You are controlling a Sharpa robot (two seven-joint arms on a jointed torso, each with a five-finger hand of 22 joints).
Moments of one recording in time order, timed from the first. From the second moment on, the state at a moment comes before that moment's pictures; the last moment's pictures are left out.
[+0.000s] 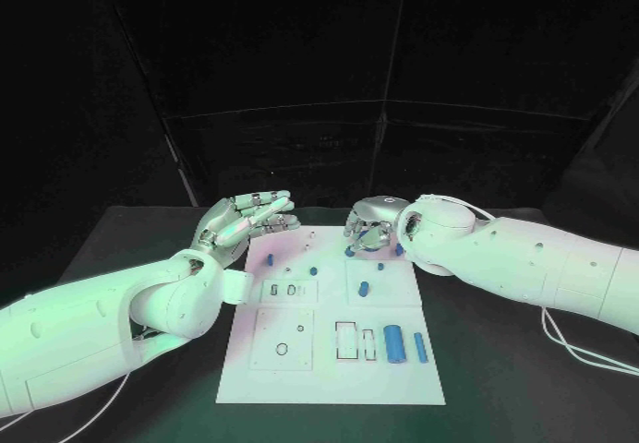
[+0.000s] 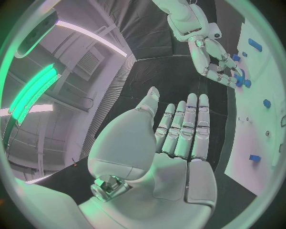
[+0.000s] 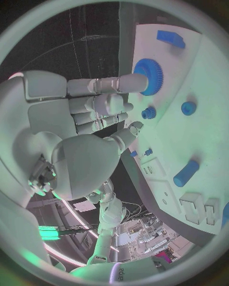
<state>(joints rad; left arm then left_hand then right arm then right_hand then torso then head) 1.21 -0.86 -0.08 1.62 0.09 -0.33 0.57 1.37 0.05 -0.02 0.02 0.05 0.86 0.22 0.12 0.07 0.91 0.20 0.14 0.07 0.99 0.15 0.22 0.14 0.17 0.88 0.26 0.22 0.09 1.27 -0.59 -0.04 1.24 -1.56 -0.12 -0.08 1.25 0.03 0.13 -0.24 0.29 0.97 0.17 0.07 0.07 1.09 0.10 0.10 0.09 1.47 0.00 1.09 0.88 0.16 1.23 0.11 0.97 0.59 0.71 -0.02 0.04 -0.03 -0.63</state>
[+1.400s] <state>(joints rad) 1.21 -0.86 -0.08 1.63 0.09 -0.34 0.57 1.38 0.06 -0.01 0.01 0.05 0.86 0.22 0.12 0.07 0.91 0.20 0.14 0.07 0.99 0.15 0.22 0.14 0.17 0.89 0.26 0.21 0.09 1.27 -0.54 -0.04 1.17 -1.58 -0.04 -0.09 1.27 0.03 0.23 -0.24 0.27 0.99 0.18 0.07 0.07 1.11 0.10 0.12 0.08 1.47 0.00 1.21 1.00 0.16 1.25 0.11 1.11 0.75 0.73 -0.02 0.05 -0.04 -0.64</state>
